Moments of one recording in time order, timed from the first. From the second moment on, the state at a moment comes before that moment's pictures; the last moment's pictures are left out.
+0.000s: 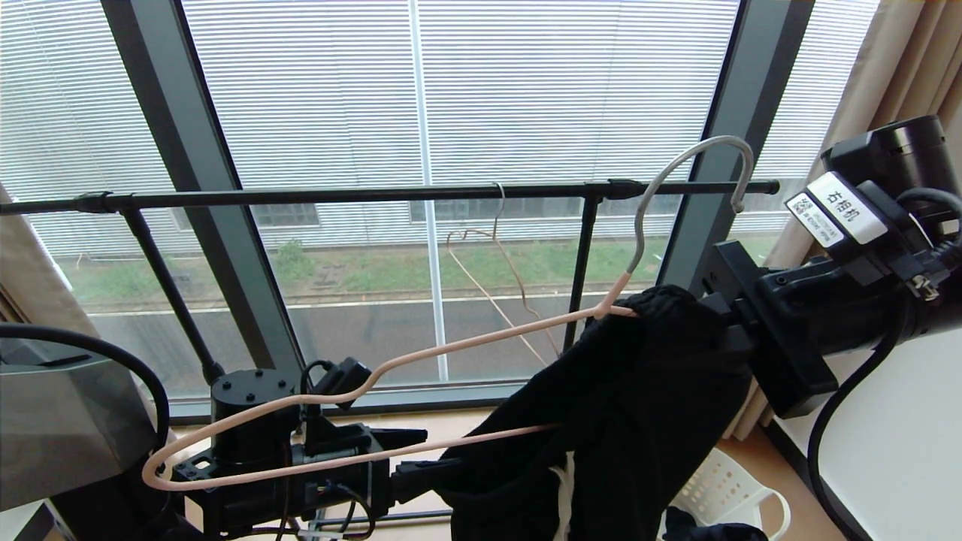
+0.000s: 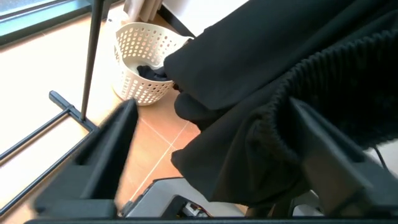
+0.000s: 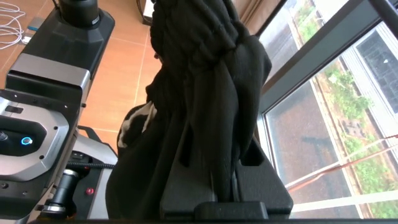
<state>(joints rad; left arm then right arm) -0.43 2.01 -0.30 -1.33 -0.66 -0.27 0.40 1.57 -1.17 0.27 1.01 -0.85</state>
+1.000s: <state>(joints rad) -0.39 2.01 -0.31 -1.33 -0.66 -0.27 0.30 1.57 -1.13 0.27 1.01 -0.85</state>
